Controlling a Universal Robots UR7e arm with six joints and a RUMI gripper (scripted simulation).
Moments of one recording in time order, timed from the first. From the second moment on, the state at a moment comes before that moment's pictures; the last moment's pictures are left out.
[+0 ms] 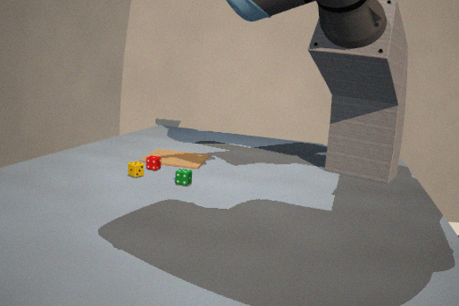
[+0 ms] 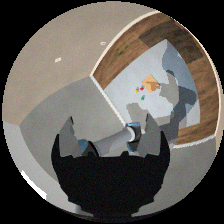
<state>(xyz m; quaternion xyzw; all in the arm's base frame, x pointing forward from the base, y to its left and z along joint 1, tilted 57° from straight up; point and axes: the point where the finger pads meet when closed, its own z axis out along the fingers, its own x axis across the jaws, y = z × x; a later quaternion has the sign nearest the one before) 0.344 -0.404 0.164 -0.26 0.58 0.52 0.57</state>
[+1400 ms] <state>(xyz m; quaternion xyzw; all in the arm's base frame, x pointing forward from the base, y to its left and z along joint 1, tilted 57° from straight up) 0.410 -0.300 0.143 -0.29 0.65 0.52 0.47</state>
